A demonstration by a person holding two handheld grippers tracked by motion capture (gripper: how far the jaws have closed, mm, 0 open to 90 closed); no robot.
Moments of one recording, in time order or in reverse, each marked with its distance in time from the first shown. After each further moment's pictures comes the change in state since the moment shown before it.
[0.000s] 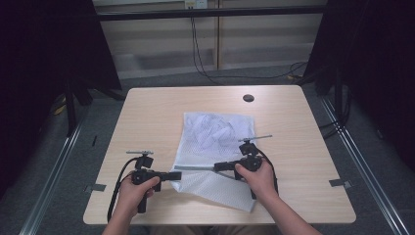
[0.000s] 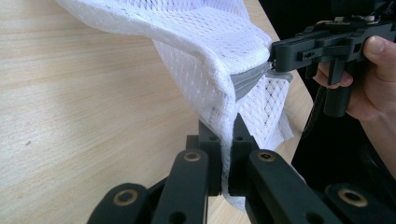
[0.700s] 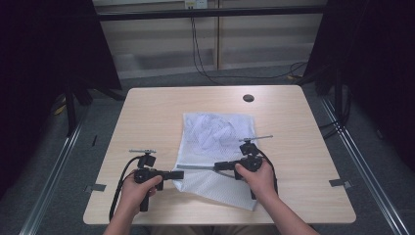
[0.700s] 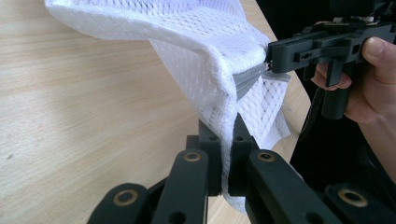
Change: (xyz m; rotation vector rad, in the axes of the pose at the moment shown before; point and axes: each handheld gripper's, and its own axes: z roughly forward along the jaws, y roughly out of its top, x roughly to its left) left arm -0.001 0.004 0.005 0.004 -0.012 0.007; right arm 0.000 -0.001 -0.002 -0.021 -0.012 0.001
